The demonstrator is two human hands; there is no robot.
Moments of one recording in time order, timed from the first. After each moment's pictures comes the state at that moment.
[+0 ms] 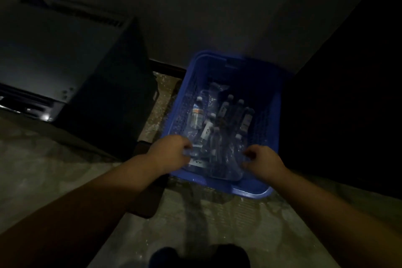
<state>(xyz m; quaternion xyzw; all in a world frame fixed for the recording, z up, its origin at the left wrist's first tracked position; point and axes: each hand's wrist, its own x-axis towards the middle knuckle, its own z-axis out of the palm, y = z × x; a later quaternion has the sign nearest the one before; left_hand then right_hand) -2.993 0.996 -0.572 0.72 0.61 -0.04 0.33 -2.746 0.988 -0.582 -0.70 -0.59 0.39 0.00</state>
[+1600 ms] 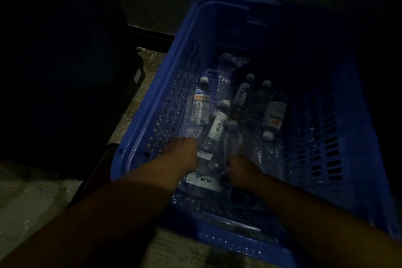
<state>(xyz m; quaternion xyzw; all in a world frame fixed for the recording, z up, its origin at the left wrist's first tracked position) -2.968 1.087 -0.872 0.67 0.66 -0.19 0.30 -2.798 1.069 -0.919 -0.64 -0.64 0.42 -0.11</state>
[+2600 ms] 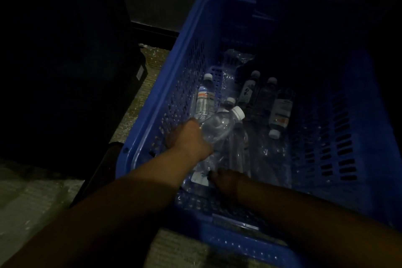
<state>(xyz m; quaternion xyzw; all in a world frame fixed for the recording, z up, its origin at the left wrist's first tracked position) -2.965 1.091 -0.856 0.58 0.74 0.04 0.34 -2.840 1.046 -0.933 -0.52 -0.75 0.33 -0.24</state>
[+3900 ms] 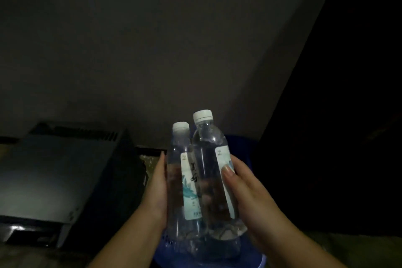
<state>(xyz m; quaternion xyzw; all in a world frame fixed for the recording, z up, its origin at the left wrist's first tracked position) -2.957 1.056 -0.363 0.19 0.48 0.40 0.76 -2.794 0.996 -0.311 -0.48 -0.36 0.66 0.46</state>
